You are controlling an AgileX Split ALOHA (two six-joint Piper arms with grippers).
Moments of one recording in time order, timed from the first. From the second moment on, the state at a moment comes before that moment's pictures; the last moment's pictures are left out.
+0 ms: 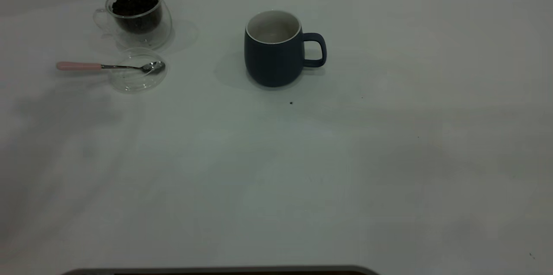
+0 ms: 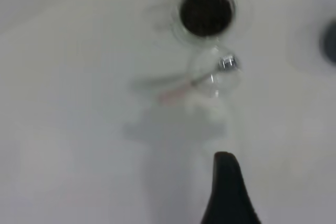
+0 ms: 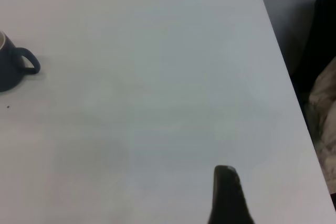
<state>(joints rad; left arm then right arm) -0.18 1.57 -1.67 0.04 1.17 0.02 0.08 -0.01 -0.50 -0.11 1.11 0.14</state>
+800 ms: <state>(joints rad) -0.27 0.69 -0.59 0.08 1.13 -0.12 0.08 -0.01 -0.50 -0.11 1.11 0.14</state>
